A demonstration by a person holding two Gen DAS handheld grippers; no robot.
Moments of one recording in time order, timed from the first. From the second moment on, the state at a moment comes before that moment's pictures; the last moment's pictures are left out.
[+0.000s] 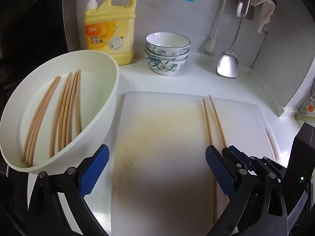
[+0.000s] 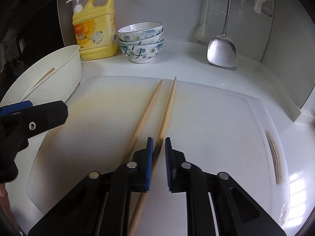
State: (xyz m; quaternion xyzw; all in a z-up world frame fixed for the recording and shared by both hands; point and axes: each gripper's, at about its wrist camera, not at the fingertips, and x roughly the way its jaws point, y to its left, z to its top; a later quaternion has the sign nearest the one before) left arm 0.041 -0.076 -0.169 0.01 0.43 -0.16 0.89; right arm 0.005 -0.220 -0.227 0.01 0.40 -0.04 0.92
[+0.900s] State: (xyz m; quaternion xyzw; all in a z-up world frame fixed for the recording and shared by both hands) left arm 0.049 -0.149 -0.210 0.03 0.46 -0.15 0.87; right arm -0.032 -0.306 -0.228 0.06 0.39 -0.08 0.91
